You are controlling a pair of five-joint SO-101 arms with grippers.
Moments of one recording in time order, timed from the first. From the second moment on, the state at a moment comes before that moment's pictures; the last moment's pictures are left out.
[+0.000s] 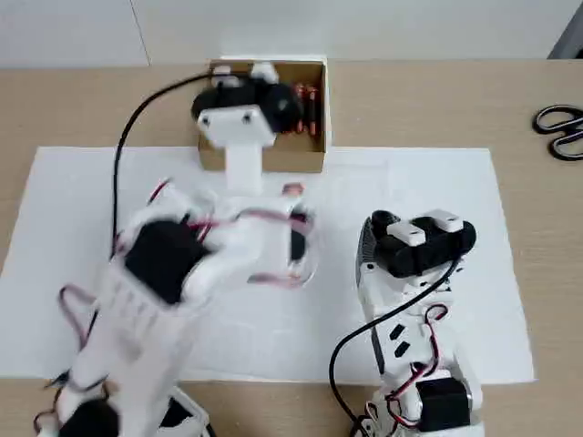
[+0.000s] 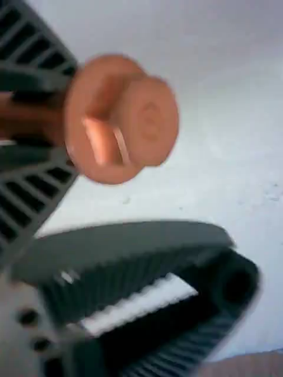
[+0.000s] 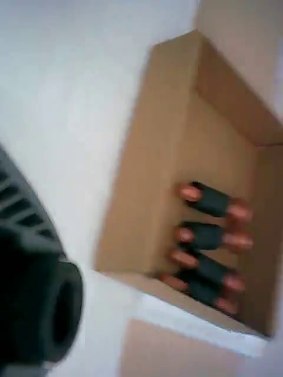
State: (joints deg) left arm 33.8 -25.9 -9.5 99.1 37.0; right arm -11.8 -103.2 80.5 41.5 -1.7
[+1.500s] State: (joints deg) left arm 34.8 -42.7 40.2 14.8 15.6; right arm -19.3 -103.2 96.1 8.4 4.4
